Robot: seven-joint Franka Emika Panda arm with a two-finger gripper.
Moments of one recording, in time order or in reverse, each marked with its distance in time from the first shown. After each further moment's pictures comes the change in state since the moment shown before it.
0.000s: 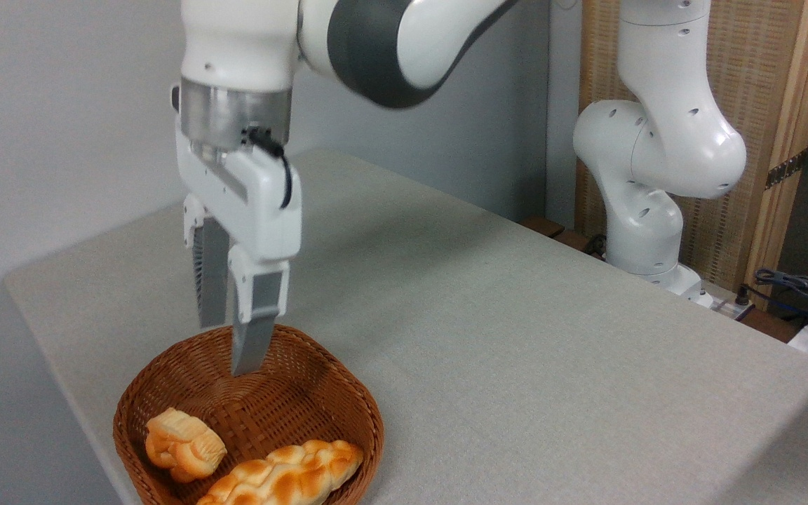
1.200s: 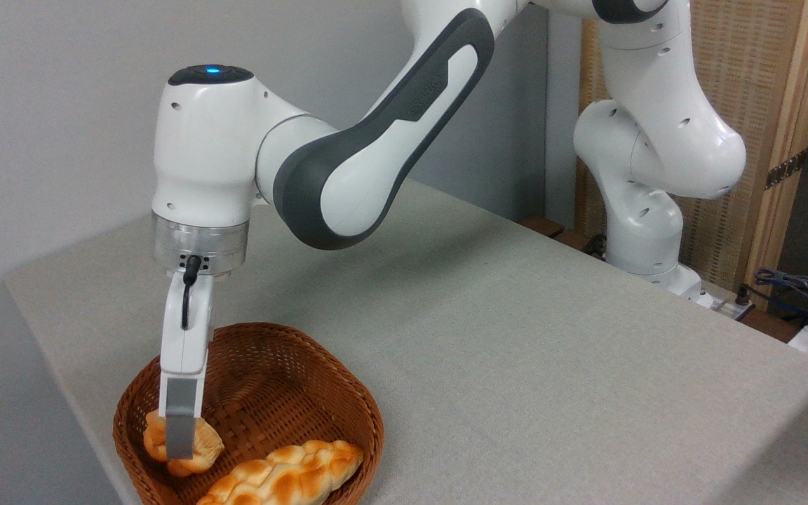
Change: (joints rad) arm -0.013 0.216 -0.068 -0.024 0.097 0.297 0.280
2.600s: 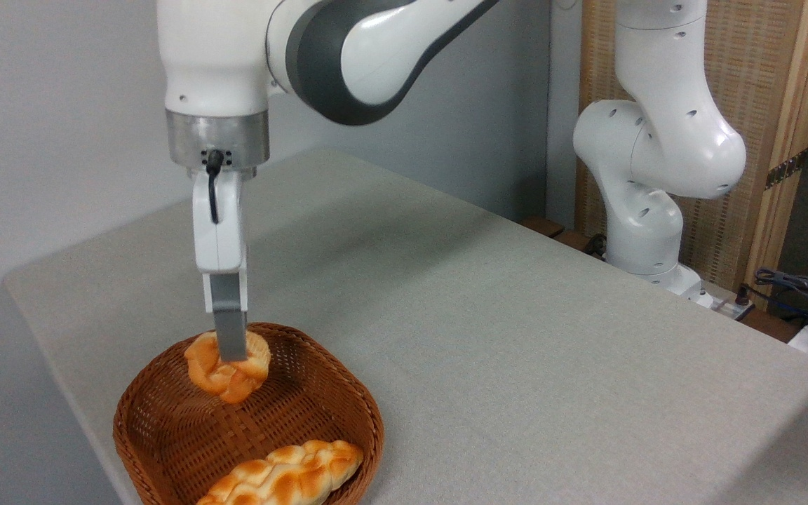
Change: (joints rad) arm 0.004 -0.190 0.000 0.023 -0.005 -0.357 0.003
